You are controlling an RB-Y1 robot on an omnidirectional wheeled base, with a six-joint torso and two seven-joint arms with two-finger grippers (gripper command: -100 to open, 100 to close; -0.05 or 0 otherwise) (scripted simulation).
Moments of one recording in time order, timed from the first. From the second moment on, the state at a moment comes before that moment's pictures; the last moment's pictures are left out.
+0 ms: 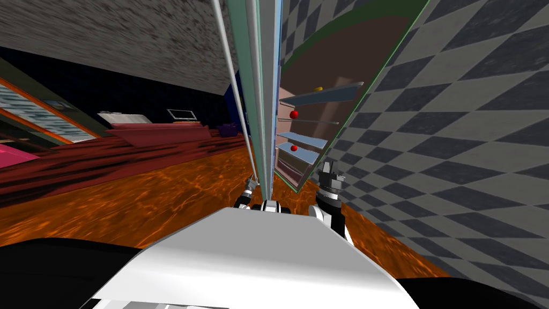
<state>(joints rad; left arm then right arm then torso) 0.29 0.18 -0.32 -1.43 0.42 -0.55 0.34 0.53 -0.03 -0.01 -2.25 -0.12 -0.64 0.11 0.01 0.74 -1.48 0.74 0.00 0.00</state>
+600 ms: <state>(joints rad) 0.29 0.23 -0.37 -1.45 0.41 -0.55 0.37 0.53 -0.03 -0.01 -2.25 -0.12 -0.64 0.11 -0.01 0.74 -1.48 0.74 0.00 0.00</state>
